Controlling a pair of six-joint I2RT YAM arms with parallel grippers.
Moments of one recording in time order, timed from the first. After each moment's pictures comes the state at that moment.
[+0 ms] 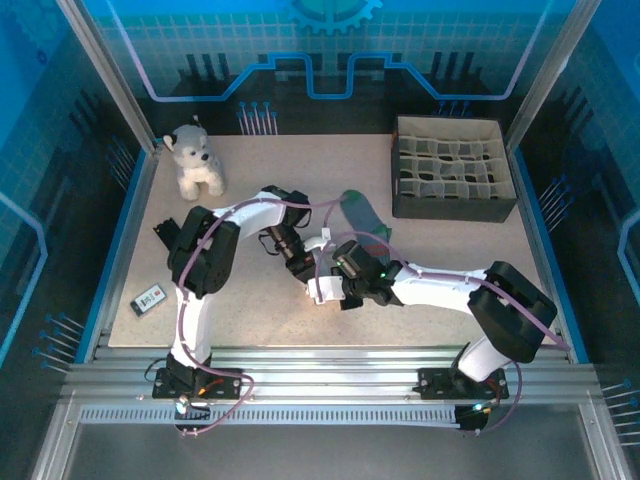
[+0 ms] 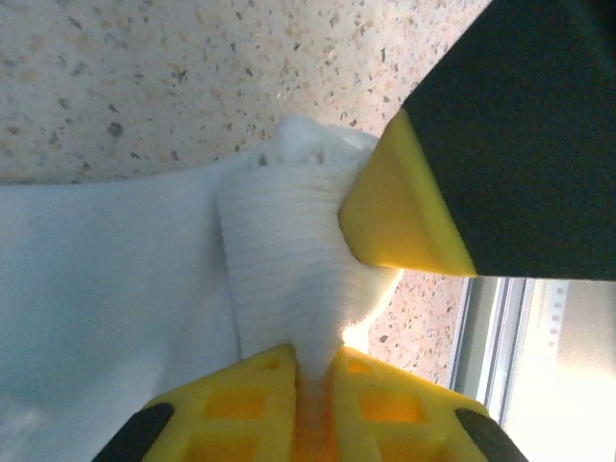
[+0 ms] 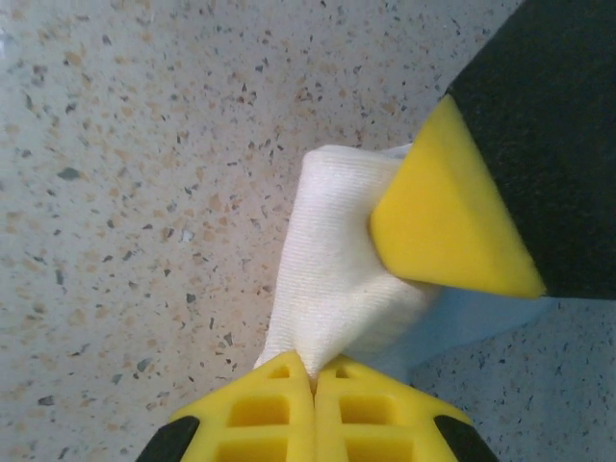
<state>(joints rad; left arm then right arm) -0.44 2.08 1.47 -1.17 0.72 0.75 0.86 1.56 0.80 -0.20 -0.11 -0.88</state>
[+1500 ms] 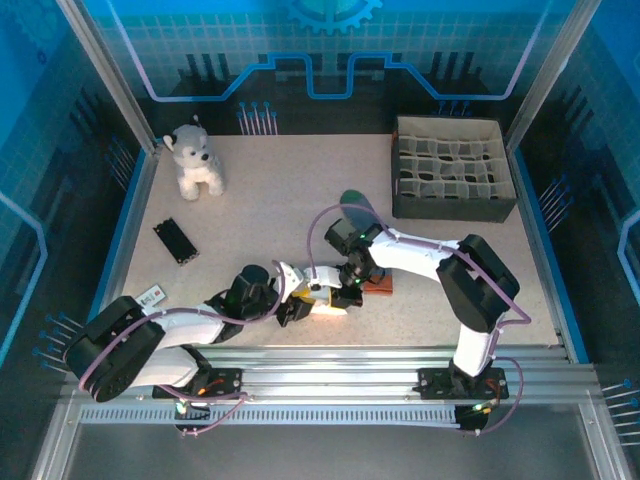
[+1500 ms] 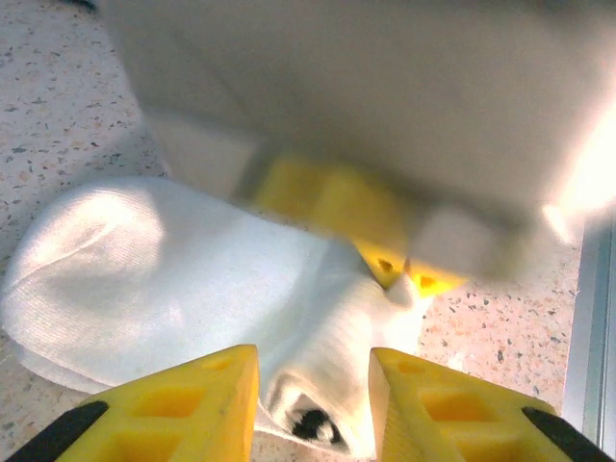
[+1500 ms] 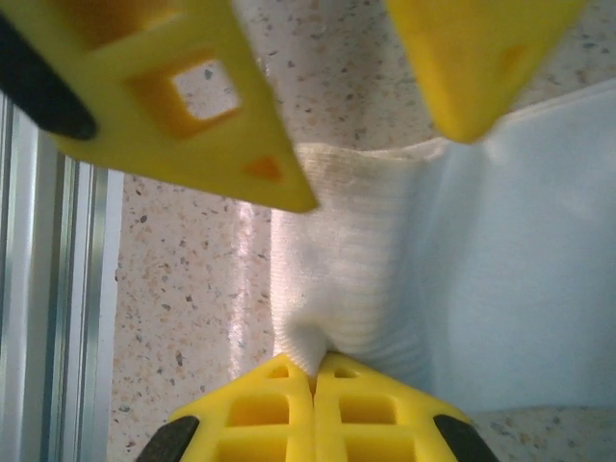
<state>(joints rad) -0.65 1.29 0.21 0.54 0.39 -0.03 0.75 1.81 1.16 -0.80 -0.48 -0.78</state>
